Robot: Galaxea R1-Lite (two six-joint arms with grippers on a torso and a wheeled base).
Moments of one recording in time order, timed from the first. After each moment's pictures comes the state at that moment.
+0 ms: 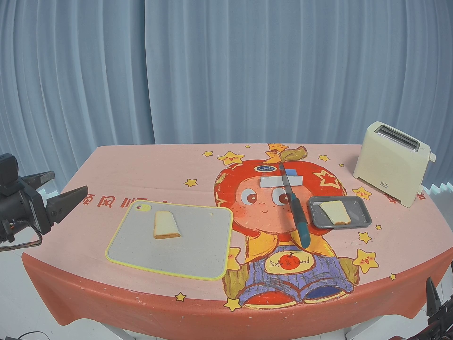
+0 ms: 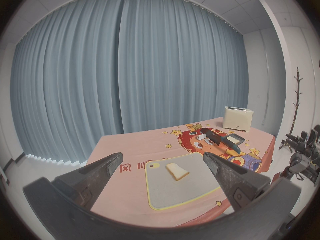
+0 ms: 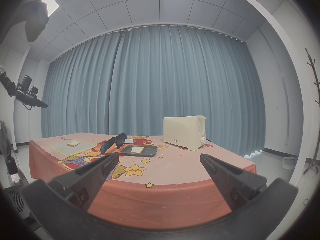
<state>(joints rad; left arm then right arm) -0.09 1.05 -0.63 -0.18 -0.24 0.06 0.00 0.02 -0.02 -0.01 -0.01 0.02</state>
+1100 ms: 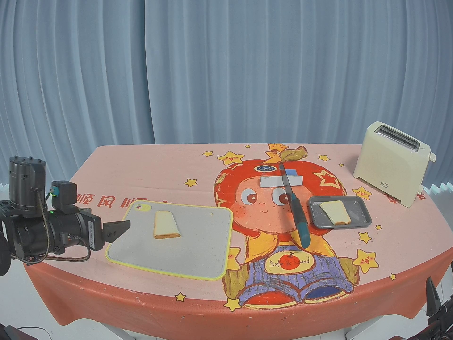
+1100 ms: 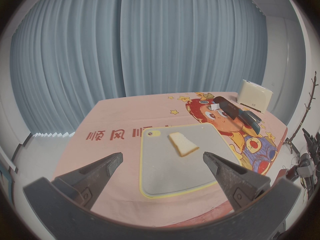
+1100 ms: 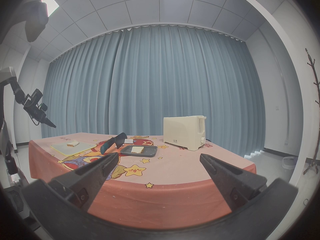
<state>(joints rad) -0.26 1.36 -0.60 -0.20 0.00 -0.04 0.00 0.02 -0.02 -0.01 -0.01 0.02</state>
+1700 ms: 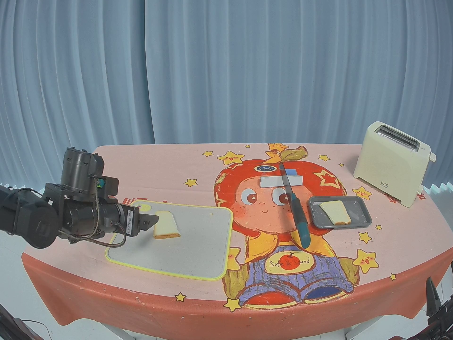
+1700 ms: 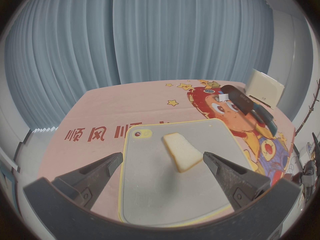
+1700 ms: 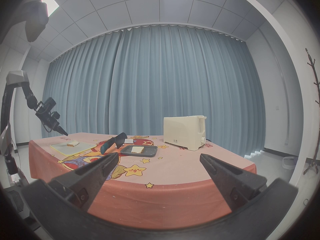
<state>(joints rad) -0.31 1.67 -0.78 -0.22 0.05 -0.08 0.00 0.02 -0.02 -0.01 -0.01 0.02</state>
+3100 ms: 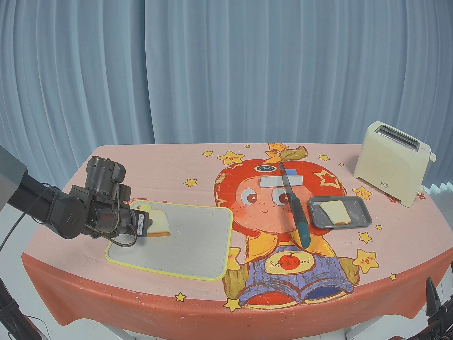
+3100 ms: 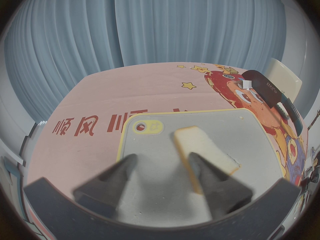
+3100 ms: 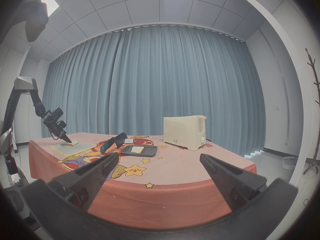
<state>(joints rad) -0.27 1.88 -0.87 -0.22 0.08 -0.08 0.00 0.02 -0.02 -0.01 -0.01 0.02</state>
